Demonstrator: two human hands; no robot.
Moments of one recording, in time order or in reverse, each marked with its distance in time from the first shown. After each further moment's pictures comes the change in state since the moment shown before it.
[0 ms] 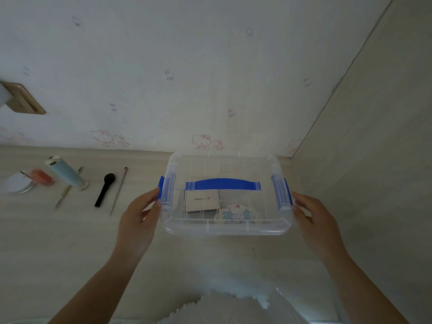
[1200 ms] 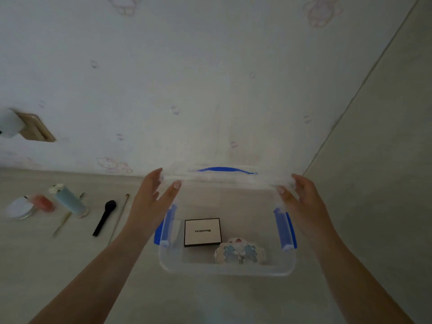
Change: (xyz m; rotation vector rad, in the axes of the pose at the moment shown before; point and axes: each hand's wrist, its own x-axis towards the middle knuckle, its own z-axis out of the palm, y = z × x) left_hand 0.070 0.069 0.007 -0.094 -0.116 0.047; right_hand 0.073 -0.073 0.003 0.330 -0.010 0.032
